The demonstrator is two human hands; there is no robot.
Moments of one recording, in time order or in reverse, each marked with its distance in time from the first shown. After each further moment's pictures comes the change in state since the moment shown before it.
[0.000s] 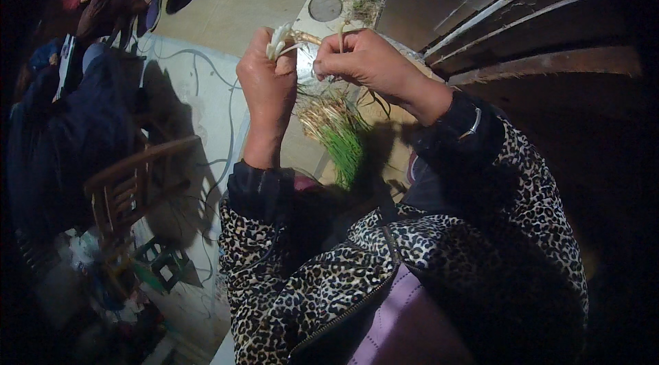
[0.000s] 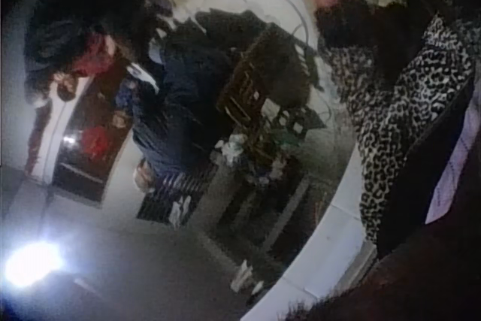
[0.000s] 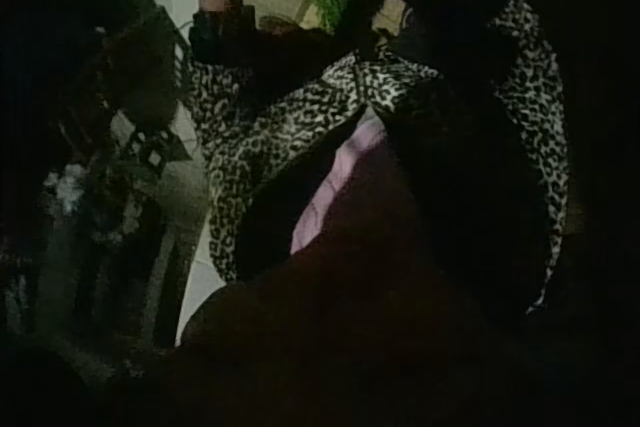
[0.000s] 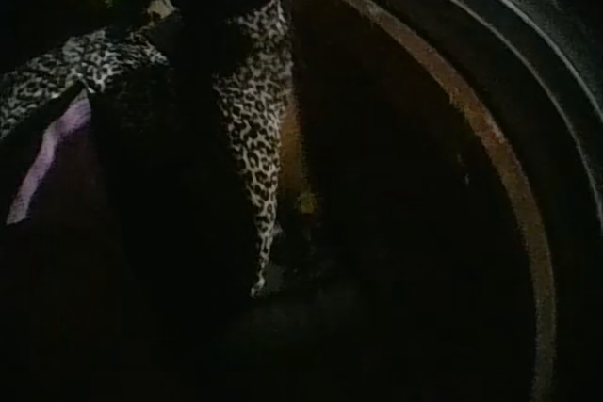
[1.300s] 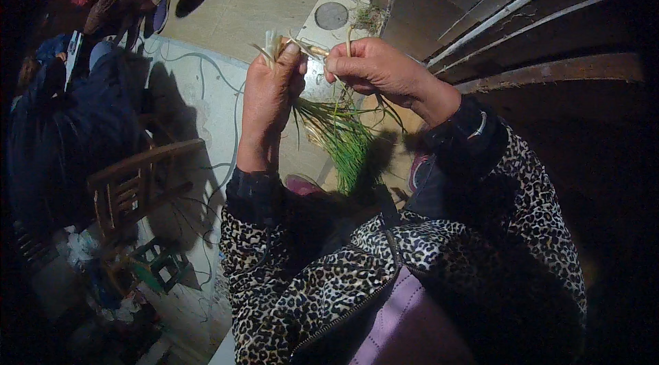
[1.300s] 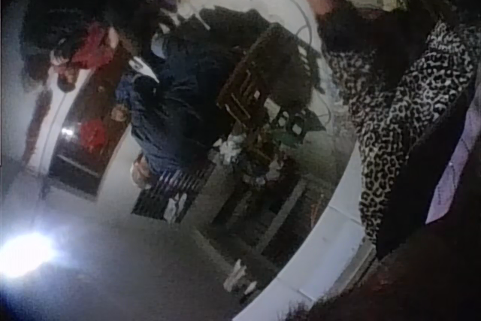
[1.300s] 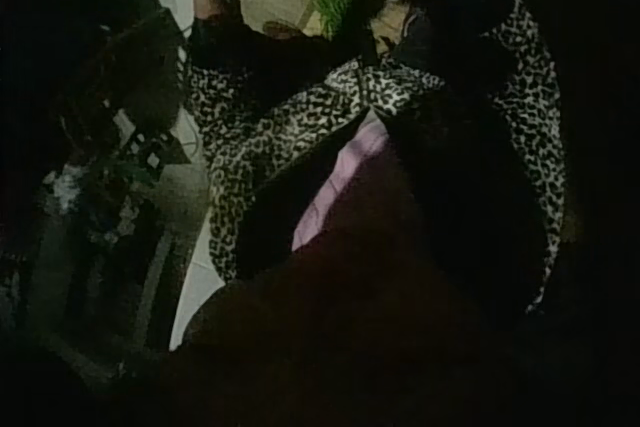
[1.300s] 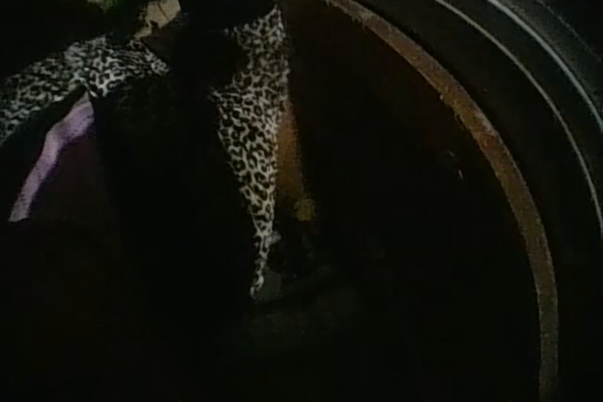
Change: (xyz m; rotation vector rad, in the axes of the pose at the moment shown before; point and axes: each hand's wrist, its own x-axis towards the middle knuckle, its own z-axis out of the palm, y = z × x) left_hand 0.000 0.007 -0.017 -0.785 -0.317 -0.548; right_hand -0.001 0.001 -0.009 0.219 -0.183 0.118
